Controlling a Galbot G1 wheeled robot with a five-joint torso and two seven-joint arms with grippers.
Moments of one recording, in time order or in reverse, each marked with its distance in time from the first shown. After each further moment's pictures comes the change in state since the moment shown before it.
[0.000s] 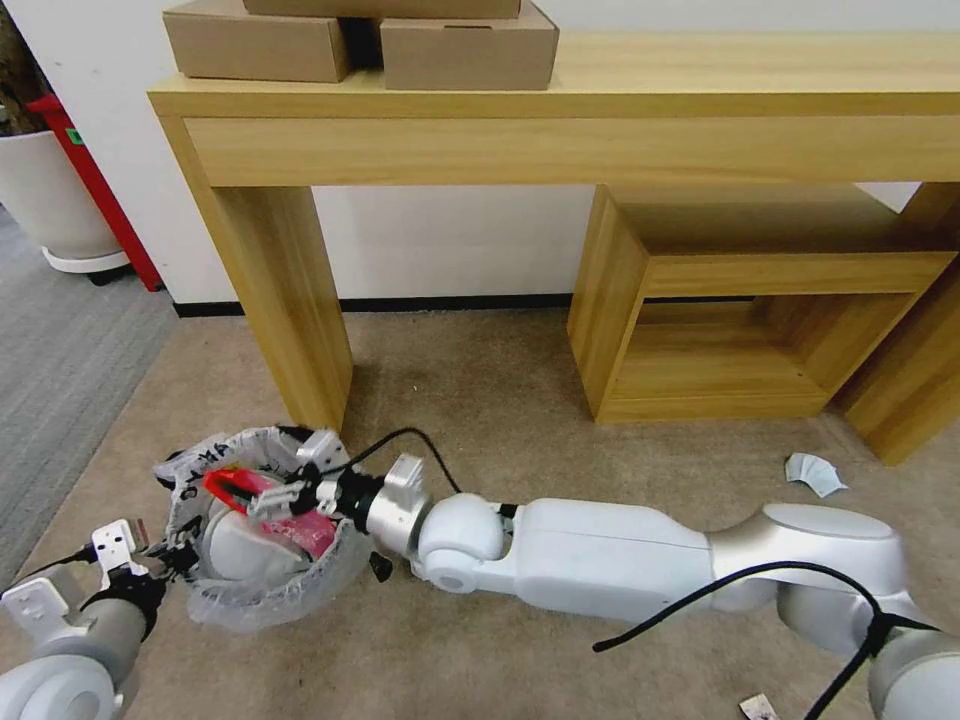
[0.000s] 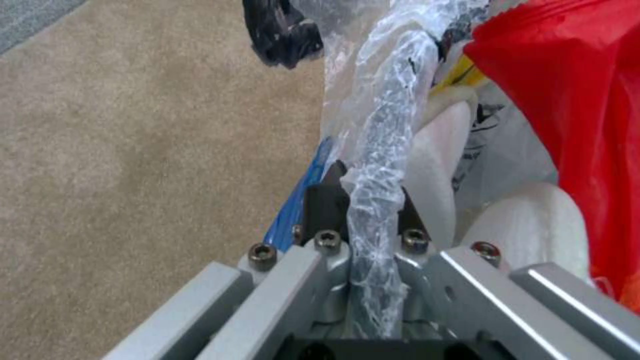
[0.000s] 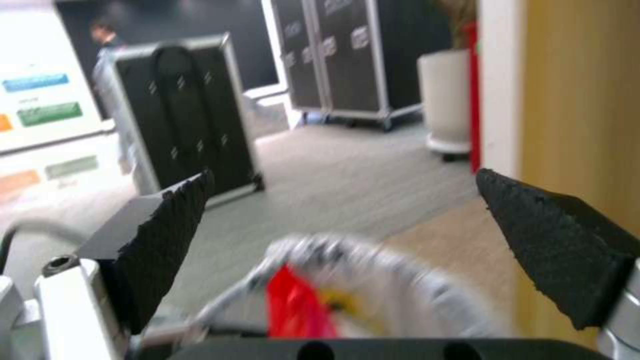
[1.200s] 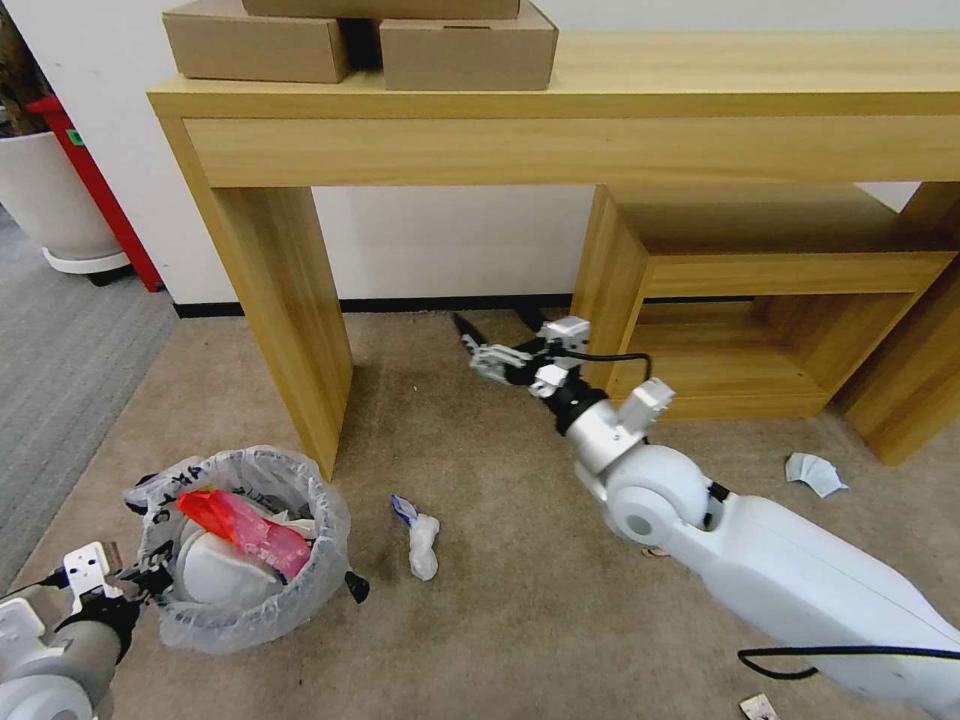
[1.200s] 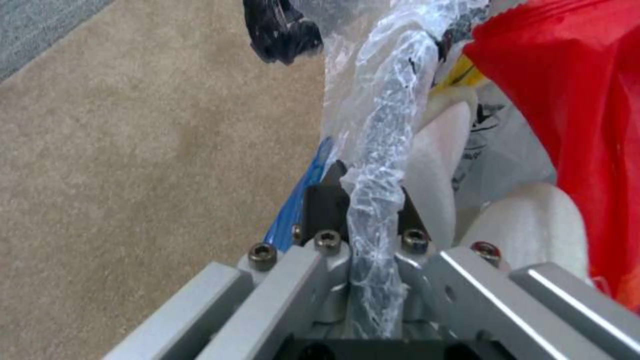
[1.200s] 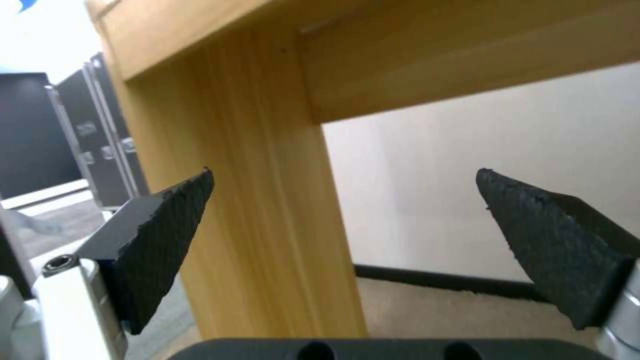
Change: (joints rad) left arm 0.056 -0.007 -0.041 0.011 0.017 0.003 -0.016; right arm -0.422 -0.421 0.603 0.274 -0.040 -0.006 0.086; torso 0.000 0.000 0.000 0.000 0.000
